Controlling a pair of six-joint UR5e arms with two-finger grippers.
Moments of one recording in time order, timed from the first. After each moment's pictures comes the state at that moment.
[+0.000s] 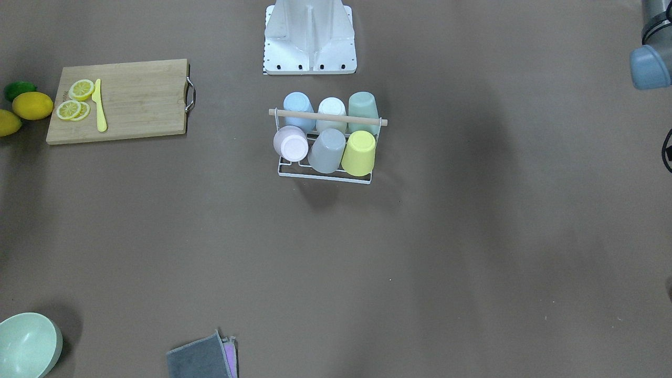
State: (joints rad) left arm -1.43 -1.67 -1.63 -1.28 -2.12 -0.03; right arm 1.44 -1.58 1.67 -1.53 2.34 0.42
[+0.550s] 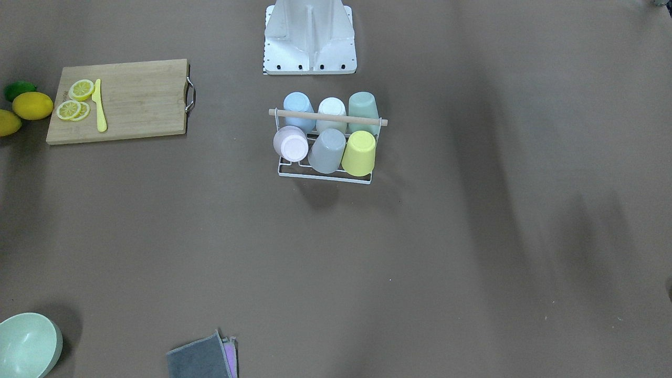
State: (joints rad) left arm -1.55 -1.52 -1.61 -1.32 -2.35 0.05; right arm 1.44 -1.59 1.66 -1.53 2.33 0.42
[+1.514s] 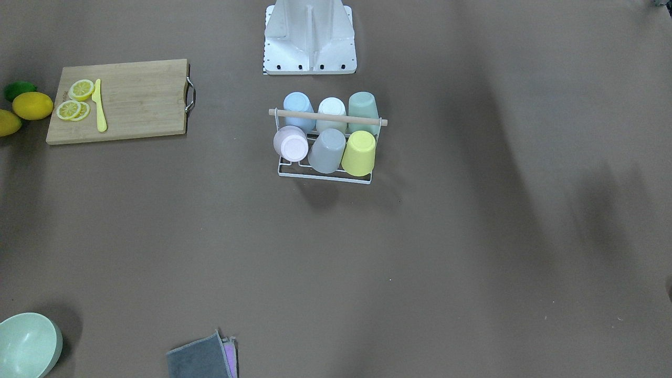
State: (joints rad) left arm -1.57 -1.43 -1.65 -1.36 -2.28 0.13; right arm 1.44 -1.59 1.66 -1.54 2.34 0.42
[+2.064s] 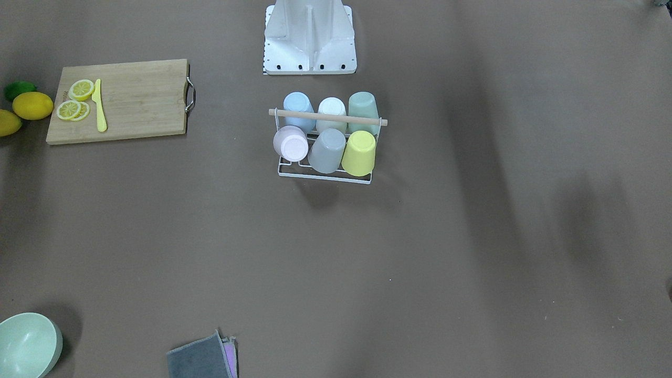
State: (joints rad) left arm -1.57 -1.43 -1.77 -1.26 -2.19 0.14; right arm 1.44 -1.59 1.66 -1.53 2.33 0.42
